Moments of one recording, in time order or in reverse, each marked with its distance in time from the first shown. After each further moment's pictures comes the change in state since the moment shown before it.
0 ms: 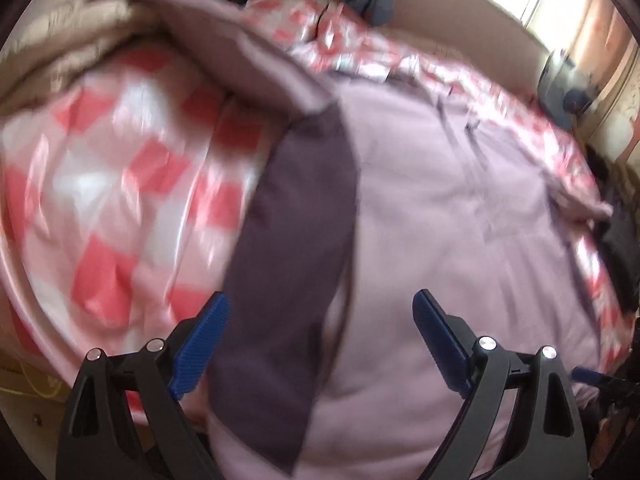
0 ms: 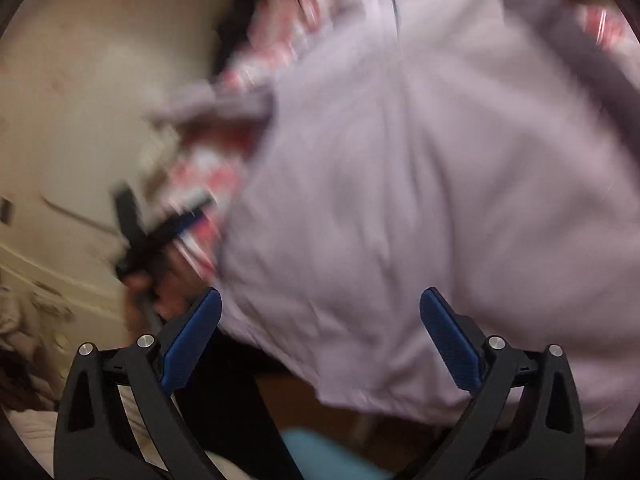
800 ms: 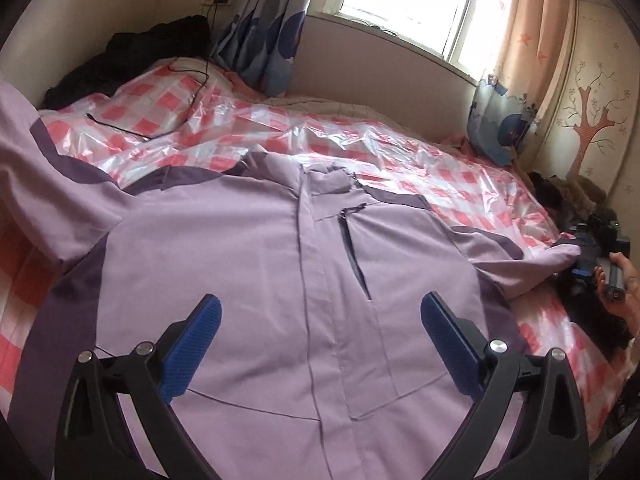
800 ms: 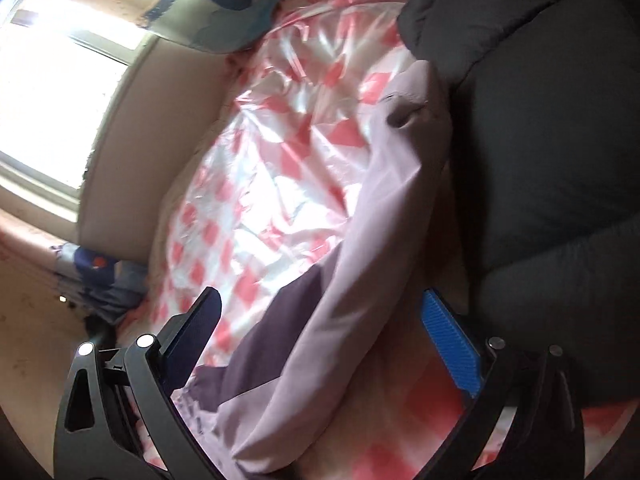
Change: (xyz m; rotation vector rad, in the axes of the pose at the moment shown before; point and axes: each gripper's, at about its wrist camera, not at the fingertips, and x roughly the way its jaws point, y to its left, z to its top) left arm 0.107 -0.180 0.085 0.117 -0.270 -0.147; right arm -0.272 -0.352 0.306 0.699 -0.643 -0.472
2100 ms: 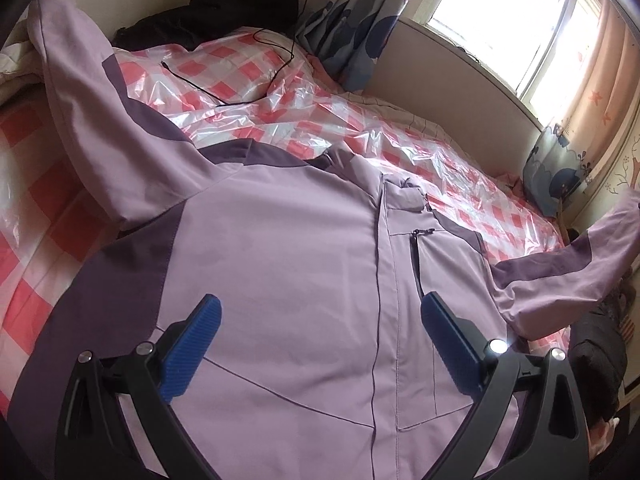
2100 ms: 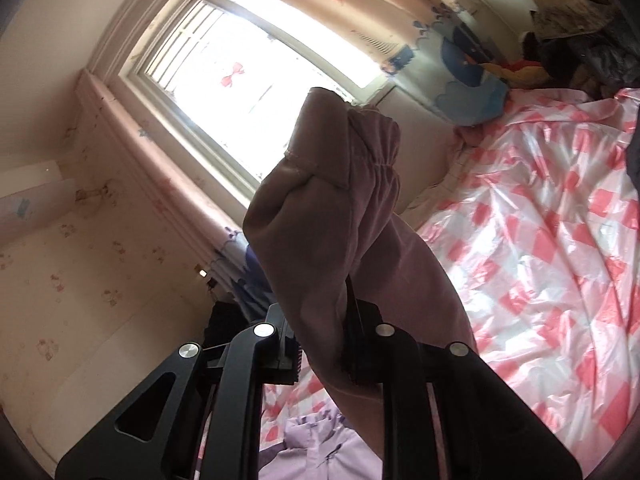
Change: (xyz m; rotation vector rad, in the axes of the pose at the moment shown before) left arm -0.008 0.063 0.009 -0.266 0.034 0.092; right arm -0.091 0.219 -0.091 -0.321 -0.254 0.641
